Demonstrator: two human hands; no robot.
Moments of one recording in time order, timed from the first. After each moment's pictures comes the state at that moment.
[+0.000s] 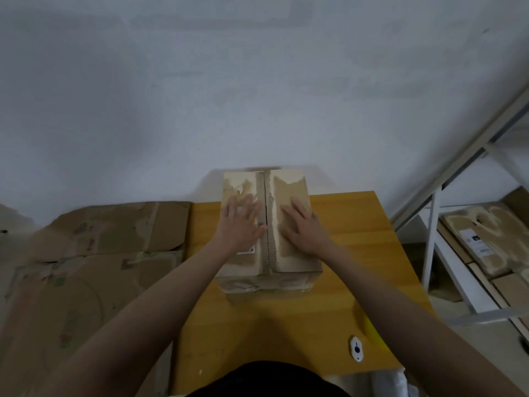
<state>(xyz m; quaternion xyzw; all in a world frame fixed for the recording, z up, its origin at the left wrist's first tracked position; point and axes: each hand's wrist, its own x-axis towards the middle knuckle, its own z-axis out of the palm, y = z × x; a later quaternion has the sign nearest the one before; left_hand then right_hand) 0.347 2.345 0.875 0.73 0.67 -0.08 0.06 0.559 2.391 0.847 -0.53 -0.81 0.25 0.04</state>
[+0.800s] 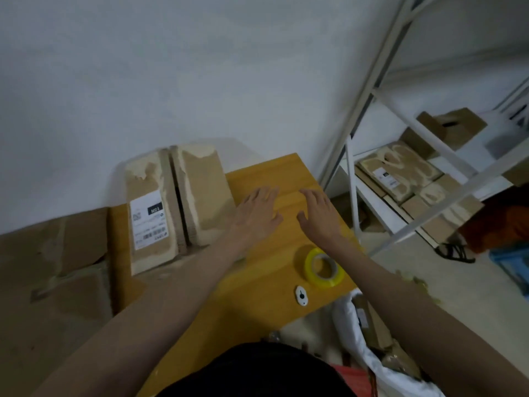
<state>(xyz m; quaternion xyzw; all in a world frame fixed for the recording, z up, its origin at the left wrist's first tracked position) 0.559 2.332 0.885 0.83 0.54 0.03 0.15 0.742 2.308 0.853 -0.70 -0.69 0.12 0.13</state>
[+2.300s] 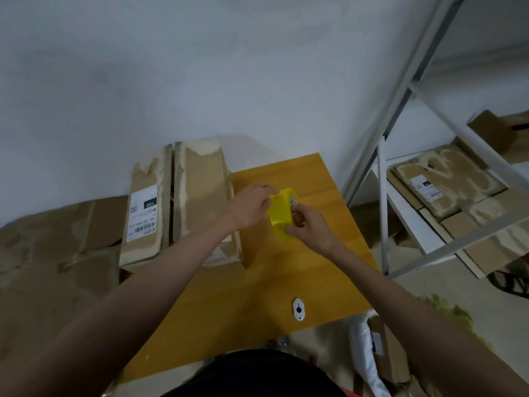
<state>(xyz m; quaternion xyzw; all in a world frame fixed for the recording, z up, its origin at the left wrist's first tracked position) 0.574 2.367 0.902 0.82 0.54 0.05 0.20 0.769 2.332 0.844 -0.52 -0.69 0.43 0.28</state>
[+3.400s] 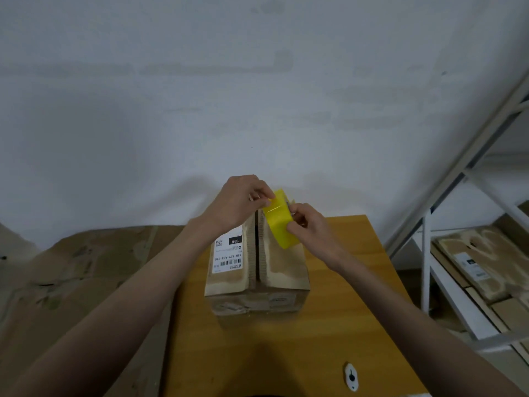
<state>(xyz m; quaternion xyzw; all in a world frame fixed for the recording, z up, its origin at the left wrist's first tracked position) 0.372 2.344 1.039 0.75 0.55 0.31 0.17 0.576 2.344 0.987 -0.43 -0.70 0.45 0.35</state>
